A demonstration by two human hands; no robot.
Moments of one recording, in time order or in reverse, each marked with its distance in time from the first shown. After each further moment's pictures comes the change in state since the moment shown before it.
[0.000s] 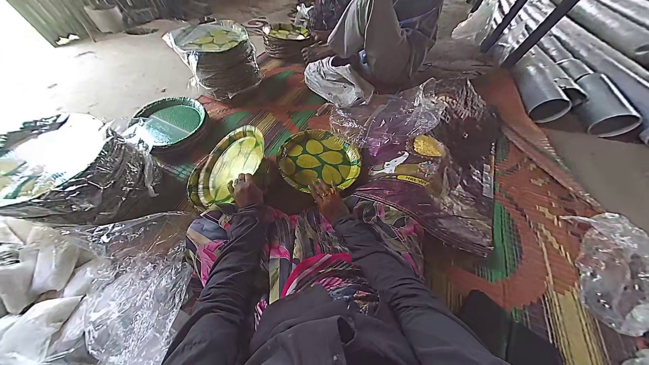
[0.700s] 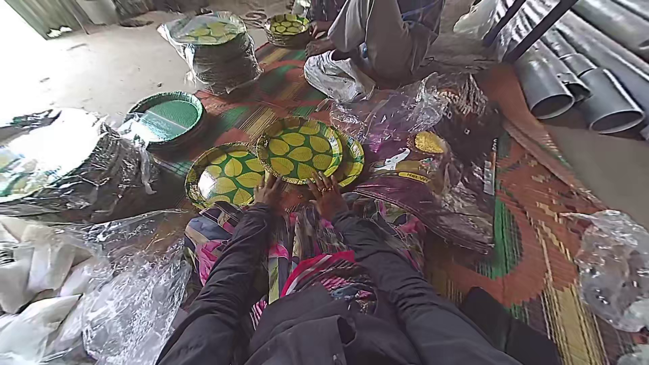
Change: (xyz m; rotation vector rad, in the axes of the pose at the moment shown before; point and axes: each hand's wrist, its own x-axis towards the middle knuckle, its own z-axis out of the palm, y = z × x) left_hand -0.007 -0.001 0.051 -0.111 -0.365 0.393; right_hand 0.006 -0.005 -0.005 0.020 0.043 0.009
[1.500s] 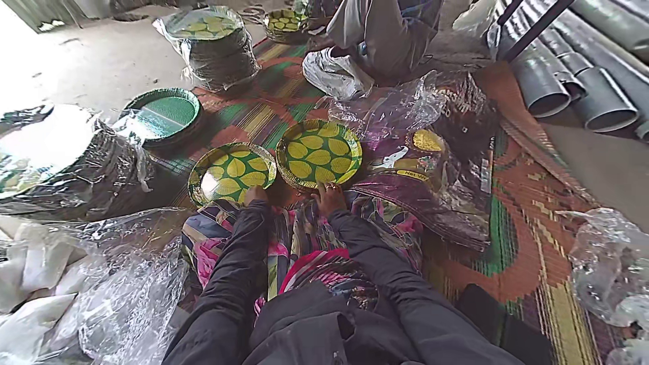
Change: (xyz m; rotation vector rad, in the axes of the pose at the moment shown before) left_hand -0.007 0.023 -0.026 -0.005 -0.158 -0.621; right_hand -0.001 0.001 0.006 0.101 -0.153 0.349
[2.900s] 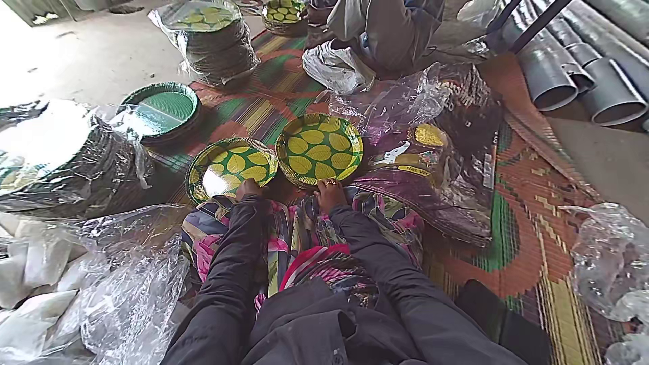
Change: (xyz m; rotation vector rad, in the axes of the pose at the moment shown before) left_hand 0.020 -0.018 -0.015 -0.077 0.021 0.027; right_hand 0.003 0.003 -0.002 -0.026 -0.104 -0.010
